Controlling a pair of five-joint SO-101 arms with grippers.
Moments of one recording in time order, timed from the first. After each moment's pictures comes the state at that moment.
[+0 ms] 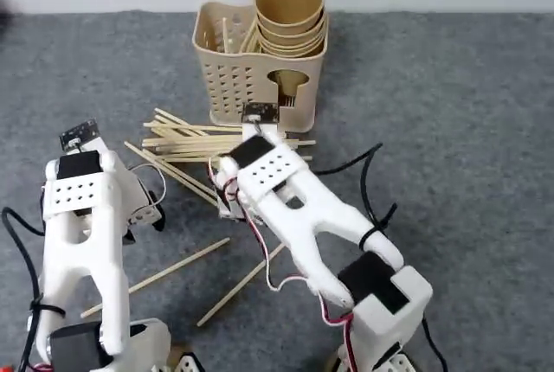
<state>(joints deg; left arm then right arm) -15.2 -17.0 34.5 88.2 29.8 -41.2 11.5 5.8 78.3 -42.2</state>
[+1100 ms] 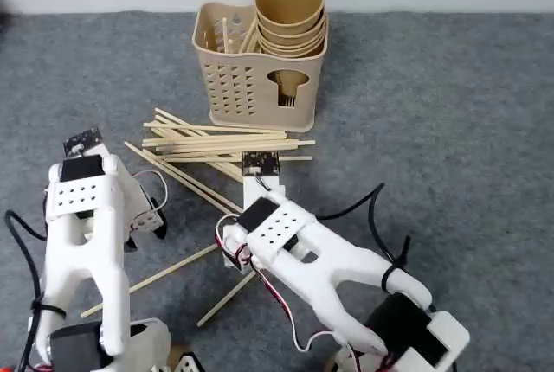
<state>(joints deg) -15.2 -17.0 37.8 88.2 29.8 -48.7 -4.6 35.9 63.5 -45.3</state>
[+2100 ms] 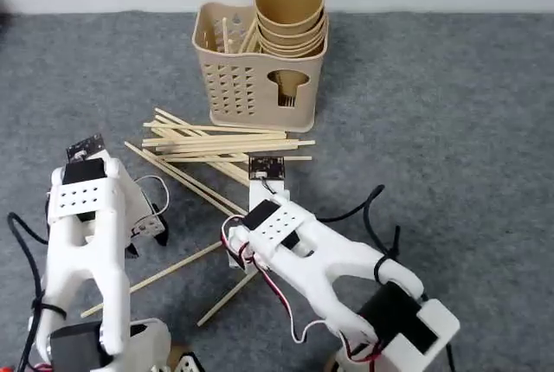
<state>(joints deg) -15.2 -17.0 39.1 88.1 29.8 -46.3 0.6 37.8 57.1 -45.5</state>
